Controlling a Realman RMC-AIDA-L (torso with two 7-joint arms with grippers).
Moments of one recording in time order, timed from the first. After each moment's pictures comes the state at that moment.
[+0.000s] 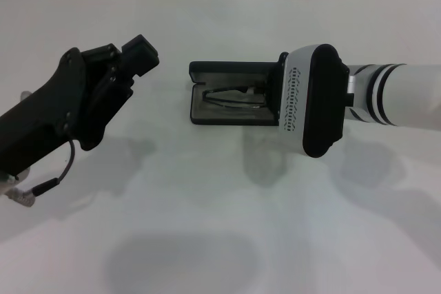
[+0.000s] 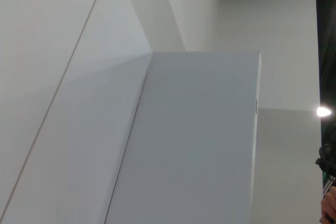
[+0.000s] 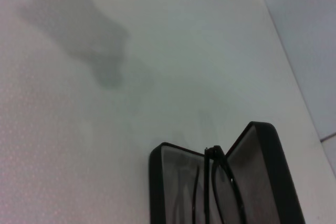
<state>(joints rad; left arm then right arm) -0.32 -2.05 1.05 0.36 1.09 2.03 -1.07 0.60 2.03 -2.05 -1.13 -2.35 -0.47 1.89</state>
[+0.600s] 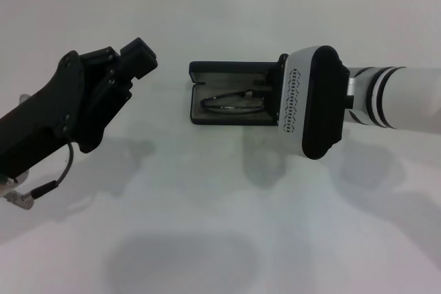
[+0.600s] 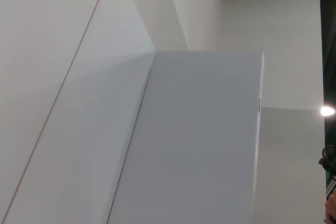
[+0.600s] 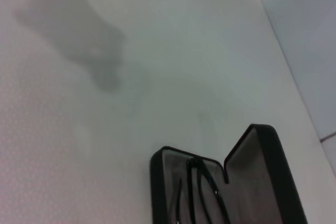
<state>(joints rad) -0.32 -2.05 1.05 0.36 1.10 2.03 -1.06 0.59 2.03 -2.06 -1.14 -2.35 -0.46 1.91</state>
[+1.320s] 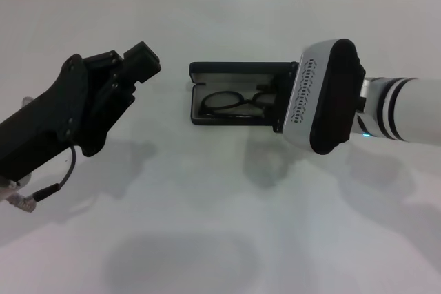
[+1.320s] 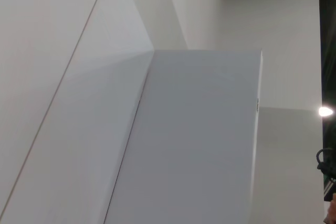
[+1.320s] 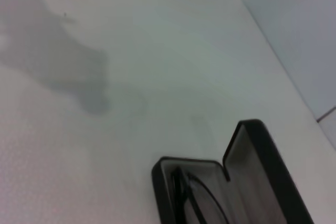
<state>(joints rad) -0.31 -2.05 1.05 0.36 1.10 2.03 -1.06 0.51 2.03 -2.05 -1.22 -2.34 -0.50 2.04</state>
